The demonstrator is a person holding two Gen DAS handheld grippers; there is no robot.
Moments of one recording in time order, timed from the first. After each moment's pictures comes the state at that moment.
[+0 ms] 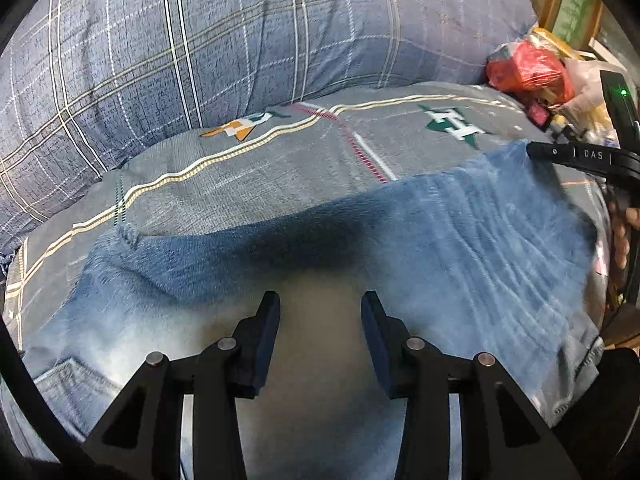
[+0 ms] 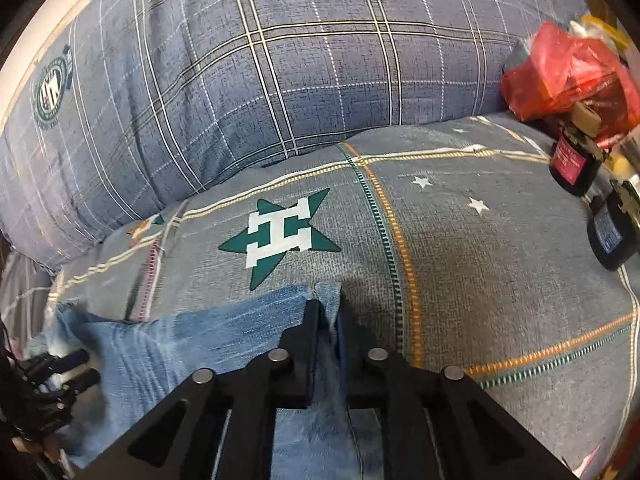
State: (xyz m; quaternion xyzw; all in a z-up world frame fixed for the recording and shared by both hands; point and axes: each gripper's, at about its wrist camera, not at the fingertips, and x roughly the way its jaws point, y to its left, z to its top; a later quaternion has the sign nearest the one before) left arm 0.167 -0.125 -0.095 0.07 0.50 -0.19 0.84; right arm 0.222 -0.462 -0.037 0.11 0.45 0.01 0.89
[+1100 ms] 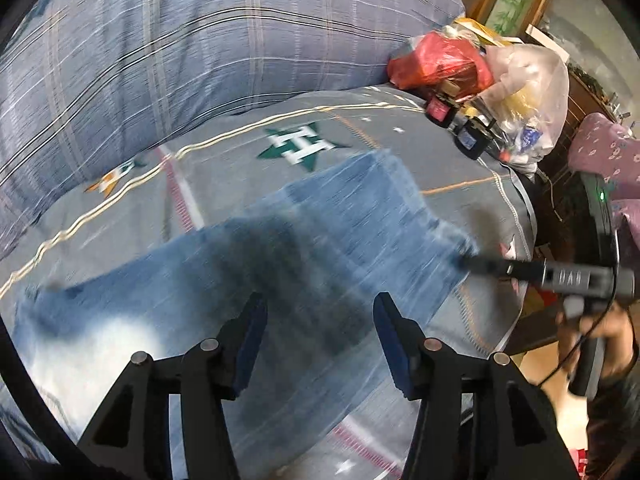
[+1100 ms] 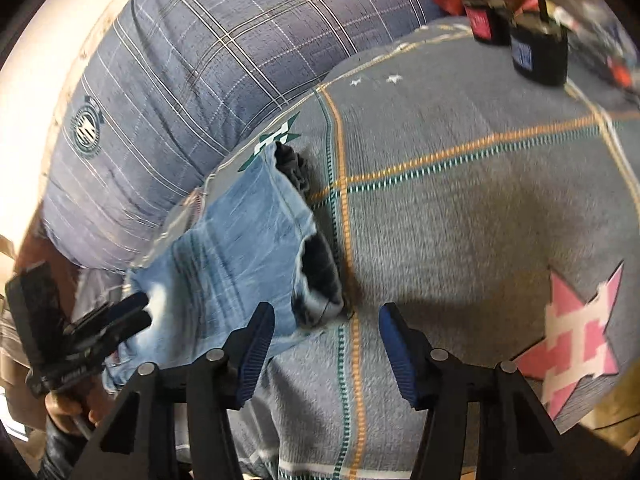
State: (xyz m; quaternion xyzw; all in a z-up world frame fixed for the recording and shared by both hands) left arm 0.138 -0.249 -0.049 0.05 0.50 -0.29 0.81; right arm 0.094 -0.520 -0.059 0.27 0.48 0.08 0.83
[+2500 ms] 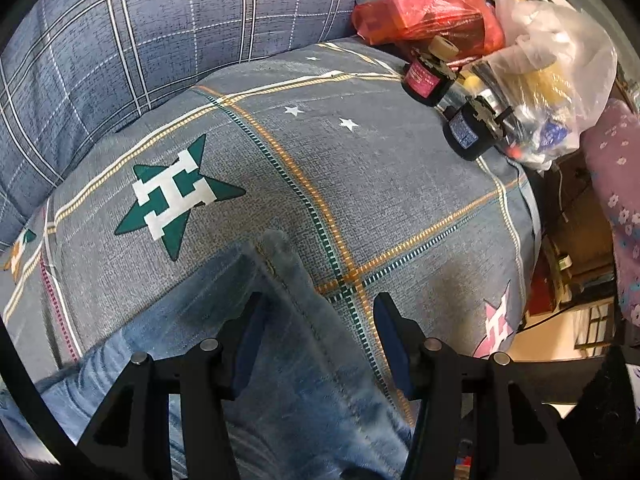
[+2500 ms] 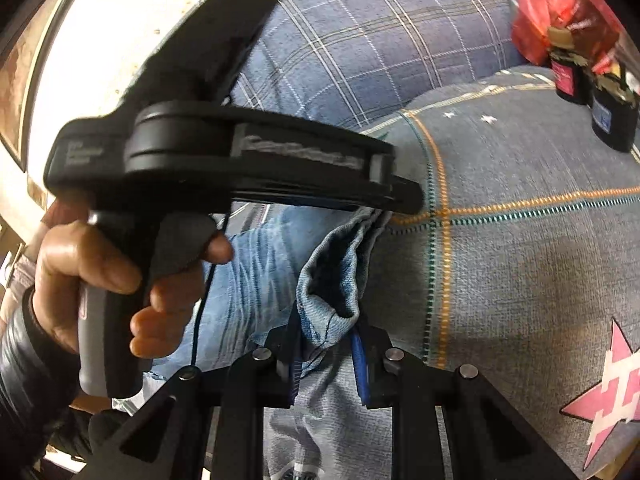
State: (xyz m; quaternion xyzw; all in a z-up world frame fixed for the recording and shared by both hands) left arm 0.220 -0.402 -0.073 0.09 0.58 -0.30 0.75; right arm 0.096 -0.465 -0.057 0.21 0.40 0.17 0.87
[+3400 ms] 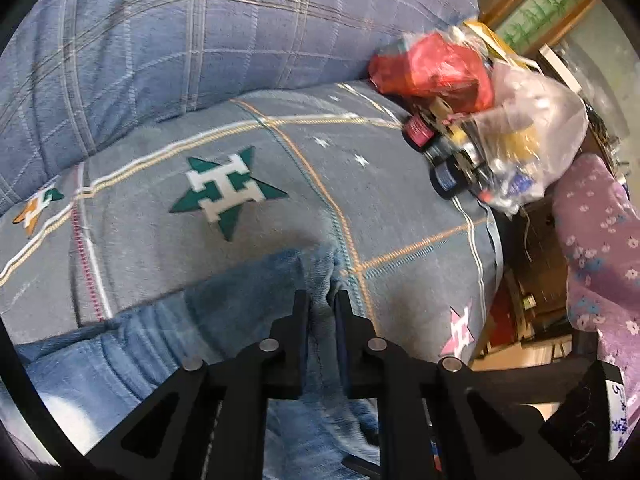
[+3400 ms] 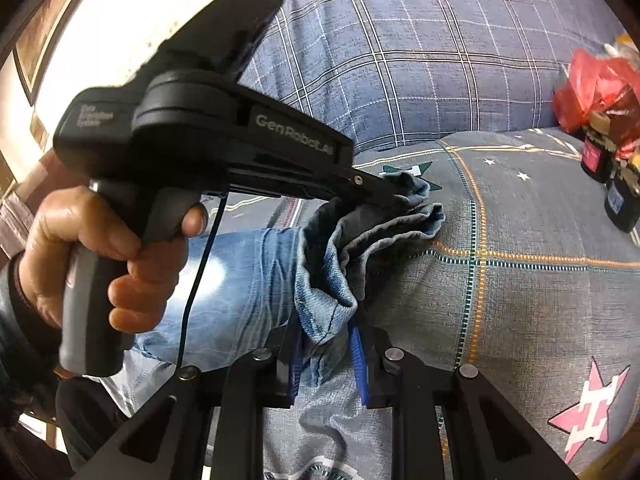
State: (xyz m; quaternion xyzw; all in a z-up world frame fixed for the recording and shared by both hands) left arm 0.217 -0.337 -0.035 -0.01 0.57 -0.32 0.75; right arm 0.082 -0.413 -0.017 0.10 0.40 0.17 0.90
